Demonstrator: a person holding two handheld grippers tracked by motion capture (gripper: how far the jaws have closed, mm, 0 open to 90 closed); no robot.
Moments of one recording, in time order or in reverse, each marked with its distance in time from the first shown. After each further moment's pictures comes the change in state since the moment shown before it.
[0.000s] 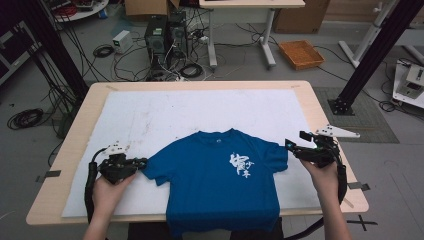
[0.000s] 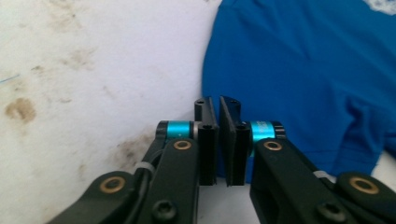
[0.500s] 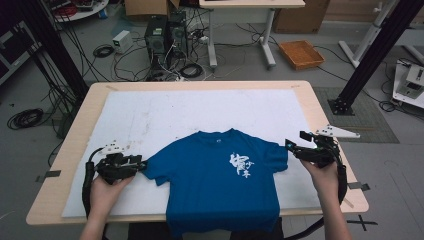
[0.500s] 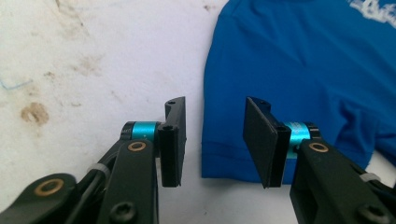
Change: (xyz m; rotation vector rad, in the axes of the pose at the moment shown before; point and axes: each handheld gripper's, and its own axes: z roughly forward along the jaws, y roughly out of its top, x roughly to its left) left arm 0.002 0.000 -0.003 0.014 0.022 0.011; right arm 0.000 0.000 0.000 -0.002 -0.002 -0.006
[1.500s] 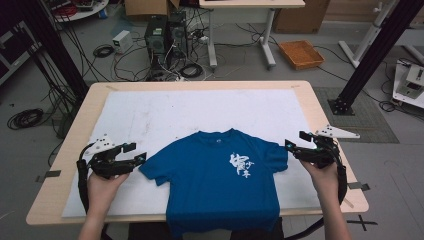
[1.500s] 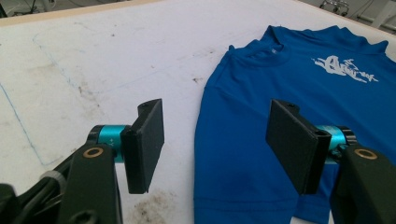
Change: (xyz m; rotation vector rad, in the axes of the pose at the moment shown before) left arm -0.005 0.019 -0.026 -0.215 -0.026 0.075; right arm 0.002 0.000 -0.001 -0.004 0.004 -0.006
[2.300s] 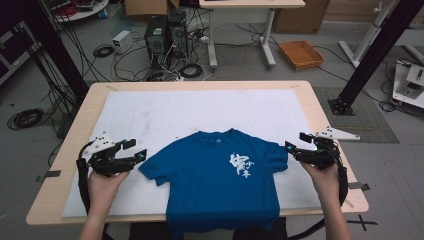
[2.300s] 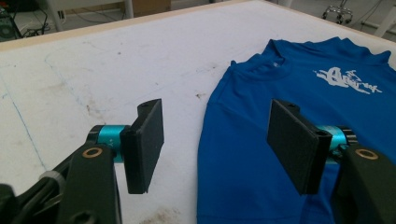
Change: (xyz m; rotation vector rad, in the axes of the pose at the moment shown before) left arm -0.003 0.007 0.000 -0.040 0.021 0.025; right arm 0.001 -0.003 -0.002 0.010 0.003 -0.006
